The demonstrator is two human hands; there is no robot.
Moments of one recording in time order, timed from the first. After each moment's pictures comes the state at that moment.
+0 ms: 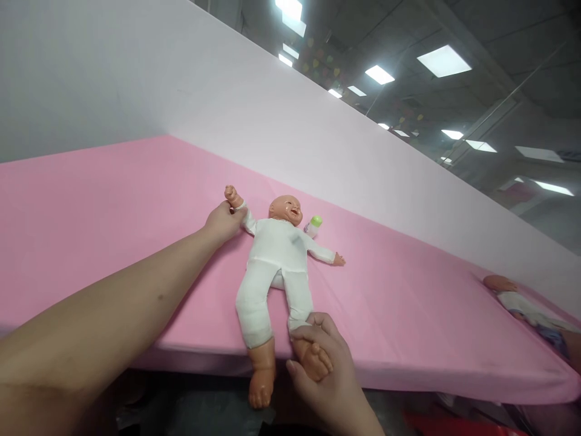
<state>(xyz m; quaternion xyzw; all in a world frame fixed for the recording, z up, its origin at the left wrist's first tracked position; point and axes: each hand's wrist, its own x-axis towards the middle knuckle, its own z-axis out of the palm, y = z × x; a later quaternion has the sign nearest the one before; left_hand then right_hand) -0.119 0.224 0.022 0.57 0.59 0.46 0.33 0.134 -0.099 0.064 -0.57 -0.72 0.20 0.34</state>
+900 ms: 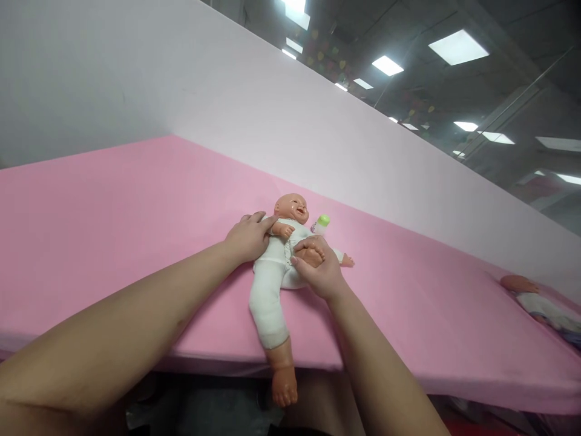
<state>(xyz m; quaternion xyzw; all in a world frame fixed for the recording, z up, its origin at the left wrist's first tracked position) -0.079 0.176 0.042 0.81 0.51 0.27 0.10 0.138 0.070 0.088 -0.47 -0.74 0.17 0.44</state>
